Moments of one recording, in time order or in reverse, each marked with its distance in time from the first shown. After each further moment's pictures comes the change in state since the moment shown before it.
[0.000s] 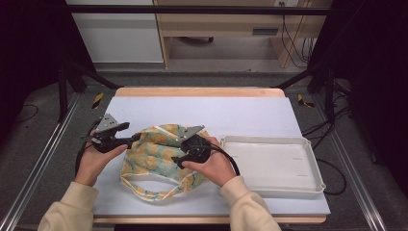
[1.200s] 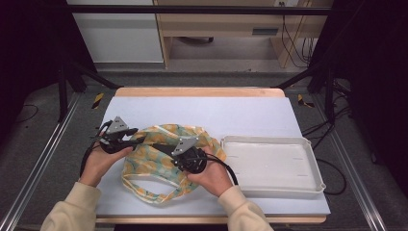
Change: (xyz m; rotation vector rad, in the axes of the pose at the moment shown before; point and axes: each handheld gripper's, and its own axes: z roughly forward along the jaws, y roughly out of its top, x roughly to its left) left arm -0.007 0.001 0.021 0.095 -0.034 0.060; right arm 0.028 -0.015 0.001 -0.022 0.042 -0.078
